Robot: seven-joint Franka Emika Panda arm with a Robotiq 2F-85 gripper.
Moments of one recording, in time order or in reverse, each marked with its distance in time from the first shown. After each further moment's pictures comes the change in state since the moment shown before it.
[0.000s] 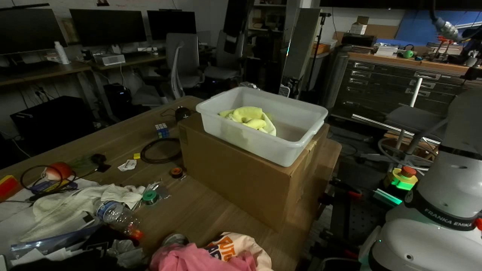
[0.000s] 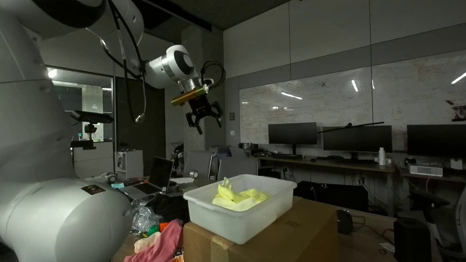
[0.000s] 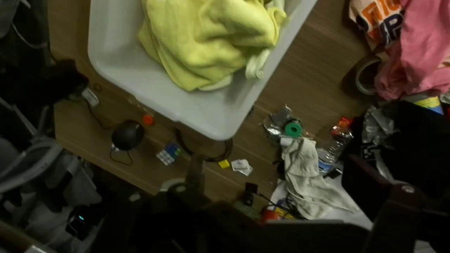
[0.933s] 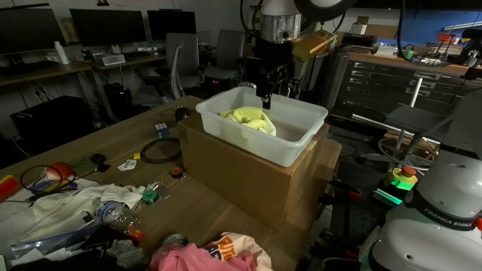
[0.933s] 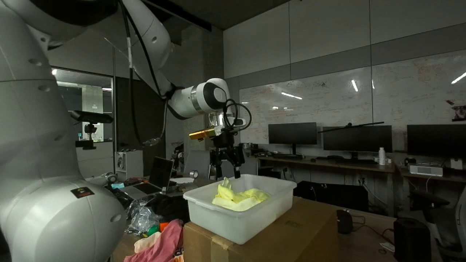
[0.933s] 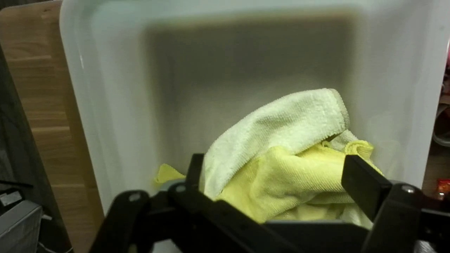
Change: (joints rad) arm -0.129 0.042 -0.133 -0.273 0.132 0.014 0.237
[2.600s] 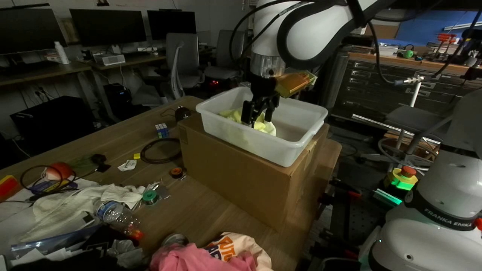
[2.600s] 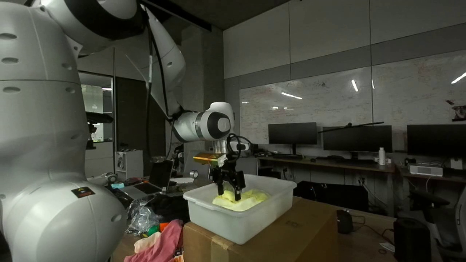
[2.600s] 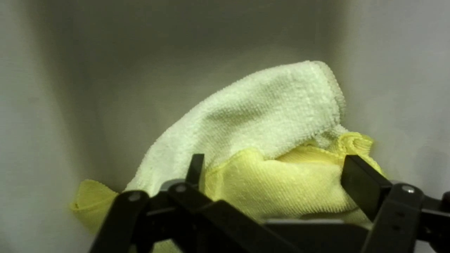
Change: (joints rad) arm 0.008 0.144 -0.006 -0.089 0.083 0.321 -0.010
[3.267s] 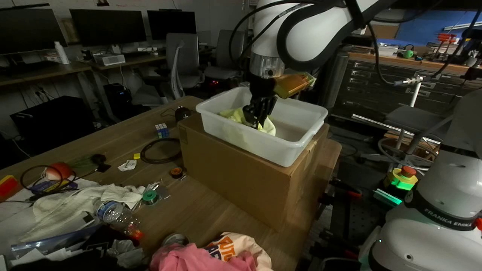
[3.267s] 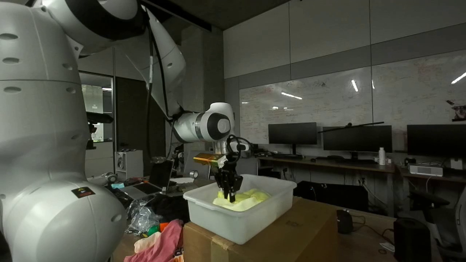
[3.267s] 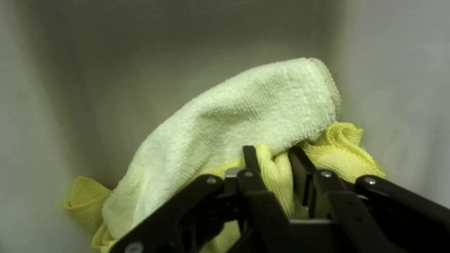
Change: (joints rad) arm 0.000 0.003 0.000 -0.005 0.011 0.031 0.000
